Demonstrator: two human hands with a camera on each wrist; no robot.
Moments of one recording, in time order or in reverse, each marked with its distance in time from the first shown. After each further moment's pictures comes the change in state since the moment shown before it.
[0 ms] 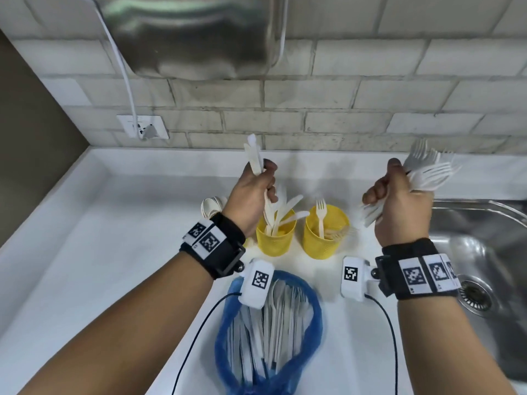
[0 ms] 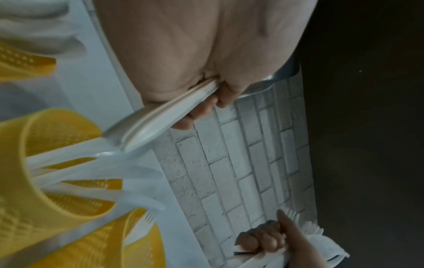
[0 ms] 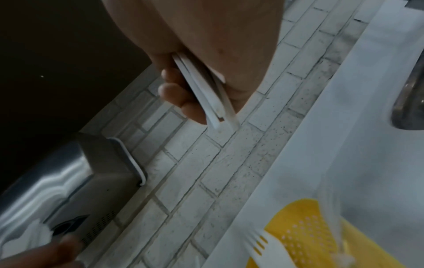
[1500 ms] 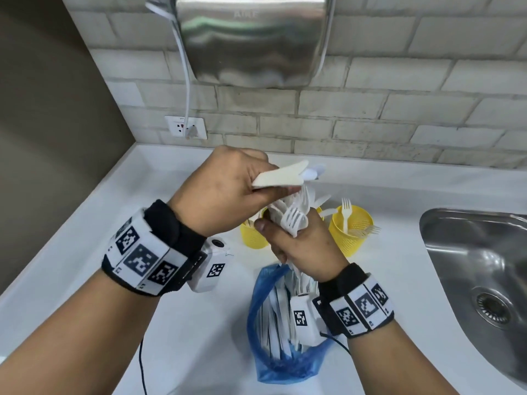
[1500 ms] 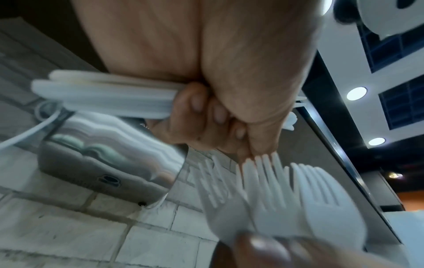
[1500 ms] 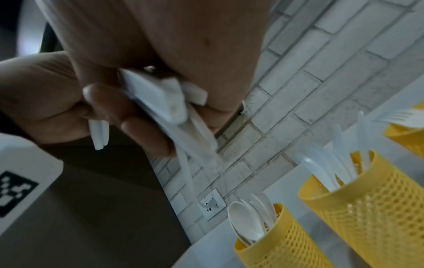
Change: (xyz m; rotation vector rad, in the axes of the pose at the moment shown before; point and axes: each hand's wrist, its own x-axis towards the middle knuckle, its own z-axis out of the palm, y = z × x) left_hand -0.111 0.136 -0.069 1.099 -0.242 0.703; right_hand -0.169 0.017 0.080 -0.499 -0.938 0.026
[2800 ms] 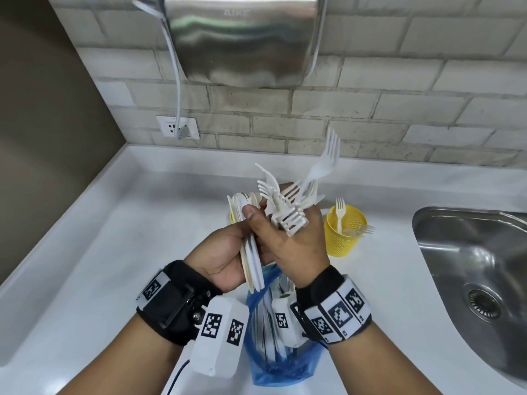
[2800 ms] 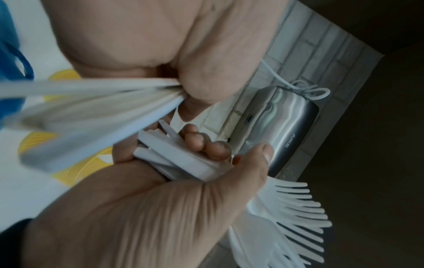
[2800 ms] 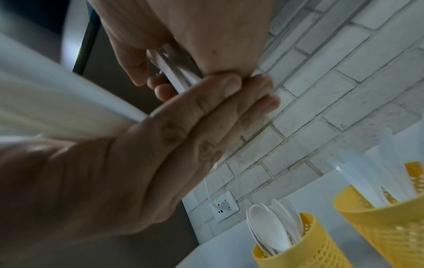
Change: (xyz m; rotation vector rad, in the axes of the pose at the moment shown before) left_hand -0.050 -0.025 0.086 -1.749 -0.098 -0.912; right_hand -0.004 -0.023 0.023 0.177 0.321 -0.175
